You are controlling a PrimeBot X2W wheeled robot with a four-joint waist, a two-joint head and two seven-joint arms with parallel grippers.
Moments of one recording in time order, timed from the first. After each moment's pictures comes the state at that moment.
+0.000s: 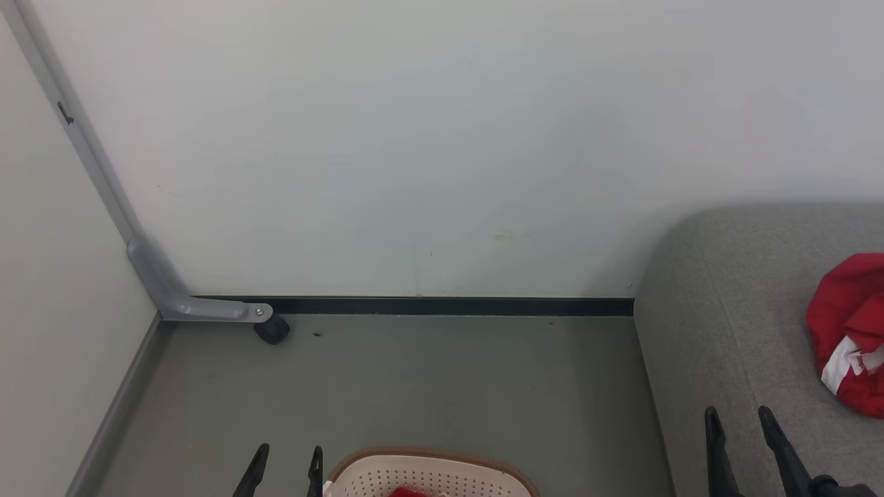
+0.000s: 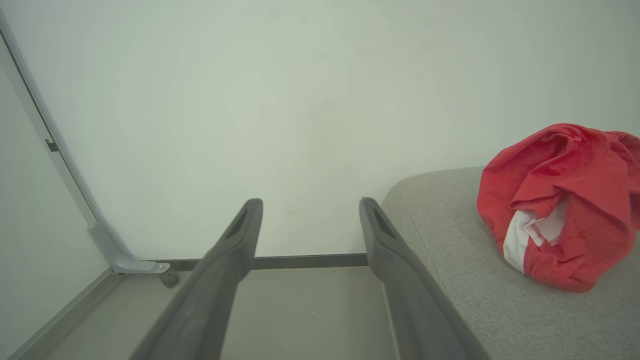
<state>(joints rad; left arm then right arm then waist) 0.03 0.16 -0.32 0.17 -0.35 0.12 -0.16 0.07 -0.14 0.11 0.08 0.26 -0.03 -0.25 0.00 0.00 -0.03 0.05</state>
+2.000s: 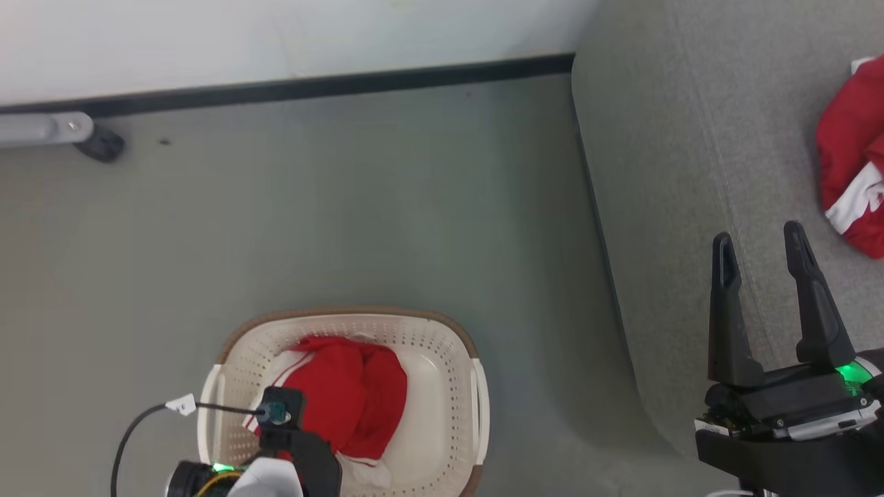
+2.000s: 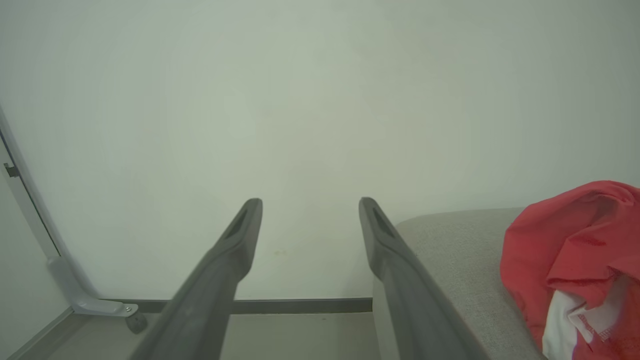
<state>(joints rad) -0.49 0.06 -0.44 0.95 -0.37 0.05 0.21 -0.14 -0.13 0.16 -0.34 0.21 -0.04 -0.21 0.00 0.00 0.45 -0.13</state>
